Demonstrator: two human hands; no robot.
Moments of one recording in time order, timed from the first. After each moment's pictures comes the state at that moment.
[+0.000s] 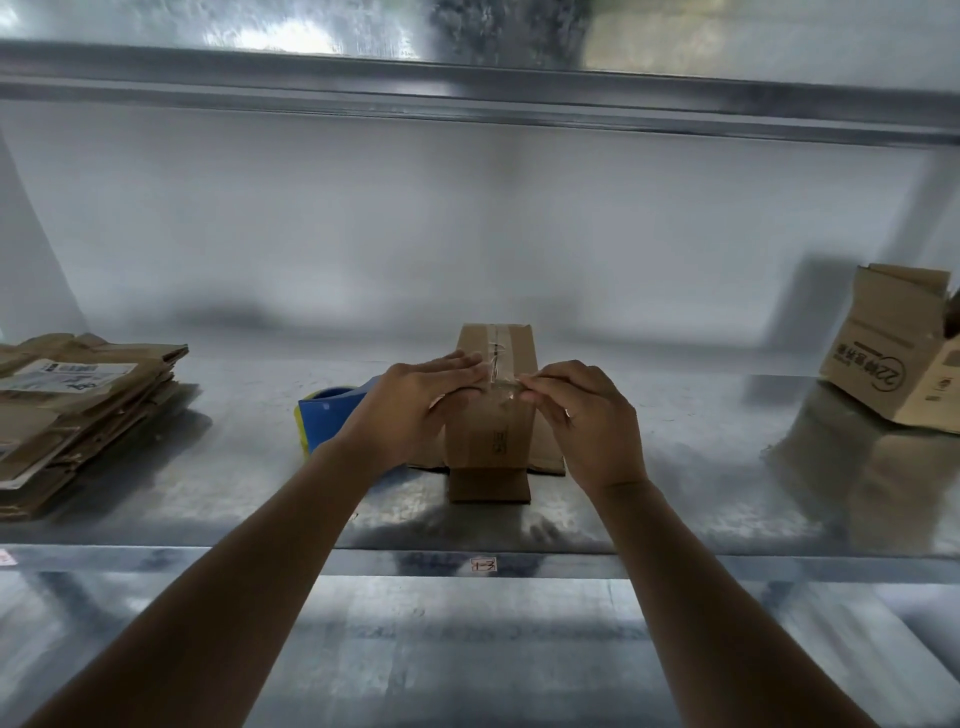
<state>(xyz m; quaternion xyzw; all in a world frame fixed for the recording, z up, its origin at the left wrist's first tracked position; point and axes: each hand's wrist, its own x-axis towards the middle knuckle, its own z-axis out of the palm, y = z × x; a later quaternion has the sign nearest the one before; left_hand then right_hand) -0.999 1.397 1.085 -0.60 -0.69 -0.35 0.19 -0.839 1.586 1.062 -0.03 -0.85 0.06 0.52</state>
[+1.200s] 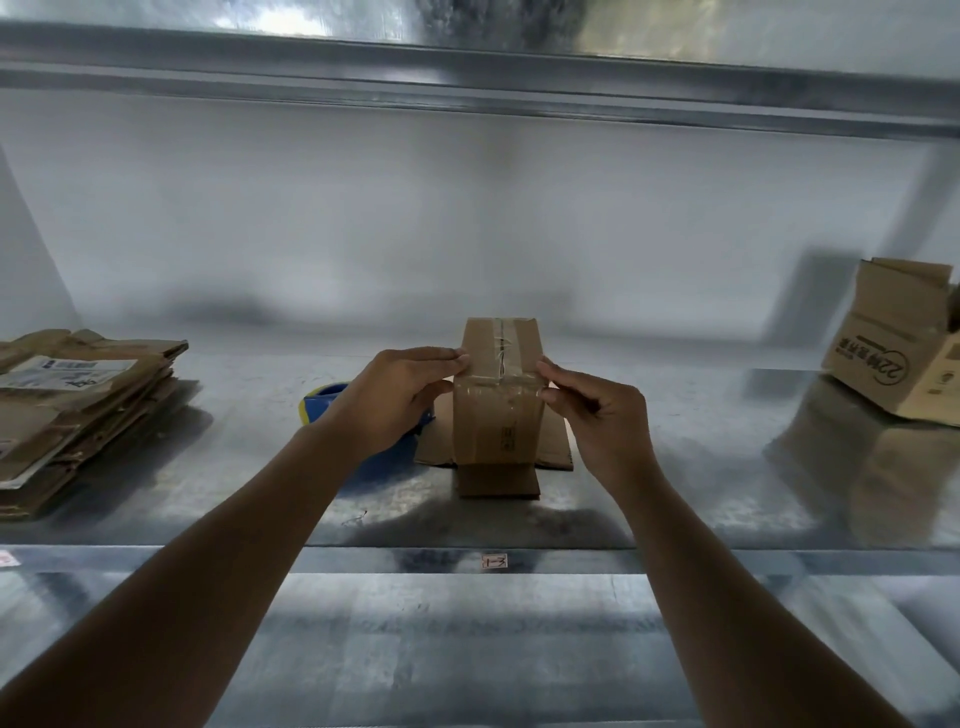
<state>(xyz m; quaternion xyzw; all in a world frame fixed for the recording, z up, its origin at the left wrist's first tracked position) -1.012 1.379 1.097 -0.60 -0.71 -0.30 0.20 -0.838 1.585 1.057 -0.02 -0.77 0.42 0.47</state>
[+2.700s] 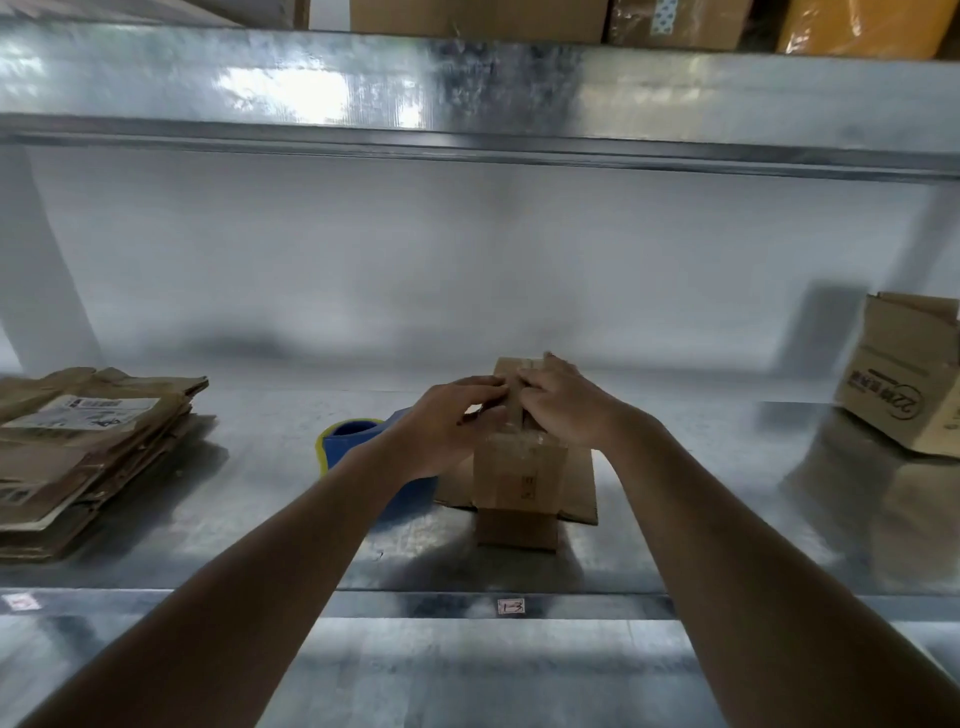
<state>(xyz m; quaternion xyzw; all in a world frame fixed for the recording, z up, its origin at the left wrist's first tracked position) -1.001 1.413 1.112 -0.54 -0.77 -0.34 0.00 -0.889 1.571 1.145 -0.21 -0.95 0.21 0.08</state>
